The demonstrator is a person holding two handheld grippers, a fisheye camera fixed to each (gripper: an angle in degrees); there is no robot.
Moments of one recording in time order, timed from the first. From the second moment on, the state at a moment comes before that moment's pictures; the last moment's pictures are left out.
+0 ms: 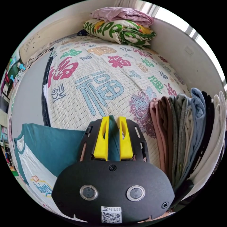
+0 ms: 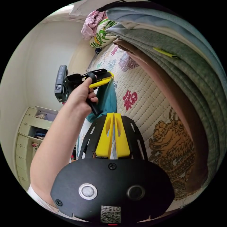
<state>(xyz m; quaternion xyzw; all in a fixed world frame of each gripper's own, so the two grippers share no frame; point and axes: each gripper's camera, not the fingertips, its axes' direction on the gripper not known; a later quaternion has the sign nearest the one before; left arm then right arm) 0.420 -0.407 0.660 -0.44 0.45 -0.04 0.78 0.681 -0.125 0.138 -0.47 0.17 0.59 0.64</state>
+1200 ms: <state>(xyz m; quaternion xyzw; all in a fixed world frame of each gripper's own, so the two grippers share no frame) -0.233 -0.051 0.409 -0.36 0.43 -0.27 0.79 0.476 -0.151 0.204 -0.66 -0.29 0.29 0.63</state>
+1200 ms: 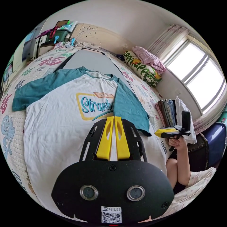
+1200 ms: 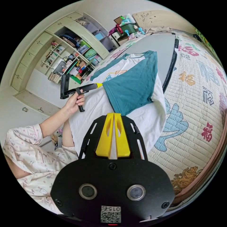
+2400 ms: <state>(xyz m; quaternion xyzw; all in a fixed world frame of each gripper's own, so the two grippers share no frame) 0.055 -0.265 0.328 -0.33 0.51 -0.12 0.79 0.488 0.016 0.187 -0.59 -0.11 0.29 0.74</state>
